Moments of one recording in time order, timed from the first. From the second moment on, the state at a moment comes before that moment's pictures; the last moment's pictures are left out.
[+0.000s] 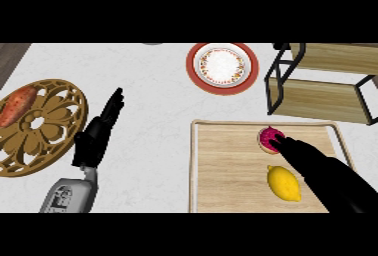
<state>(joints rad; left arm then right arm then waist) -0.18 0.11 -0.06 -1.44 -0.11 0.02 0.03 0.04 -0.35 0.22 -2.13 0.70 0.69 0.42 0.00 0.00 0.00</state>
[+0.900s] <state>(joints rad) -0.16 0.09 -0.03 -1.46 -0.13 -0.01 0.03 0.05 -0.29 0.23 -1.95 0.86 0.61 0.25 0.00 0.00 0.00</state>
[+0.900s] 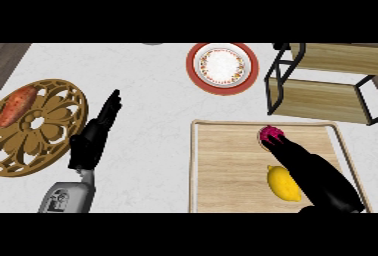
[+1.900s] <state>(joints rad) -0.19 0.08 -0.01 -1.43 -0.14 -0.02 0.02 0.09 -0.24 0.28 -1.93 1.02 0.49 0.18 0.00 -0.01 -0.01</state>
